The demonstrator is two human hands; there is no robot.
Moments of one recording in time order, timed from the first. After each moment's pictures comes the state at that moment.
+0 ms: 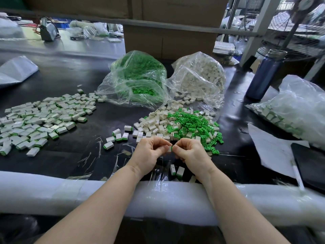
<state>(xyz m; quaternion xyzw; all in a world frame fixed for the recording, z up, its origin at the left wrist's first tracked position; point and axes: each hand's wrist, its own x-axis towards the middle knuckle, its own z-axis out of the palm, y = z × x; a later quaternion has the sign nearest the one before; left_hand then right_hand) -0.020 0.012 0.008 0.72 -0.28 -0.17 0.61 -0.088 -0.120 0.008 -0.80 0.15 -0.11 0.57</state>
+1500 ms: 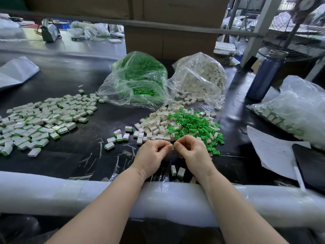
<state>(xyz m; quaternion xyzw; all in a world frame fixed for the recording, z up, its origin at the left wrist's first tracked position) -0.021 0.008 0.004 0.79 -0.29 -0.14 0.52 -0.089 -0.118 0.006 -0.79 0.15 -0.19 0.57</state>
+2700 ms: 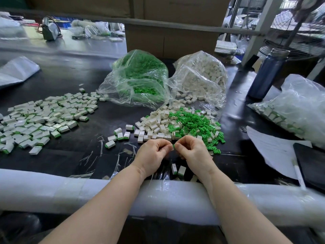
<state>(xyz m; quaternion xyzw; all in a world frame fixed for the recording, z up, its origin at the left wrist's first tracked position) -0.019 0.010 0.001 0.80 -0.30 -0.15 0.49 -0.088 -0.118 0.005 -0.80 0.15 -0.17 0.55</state>
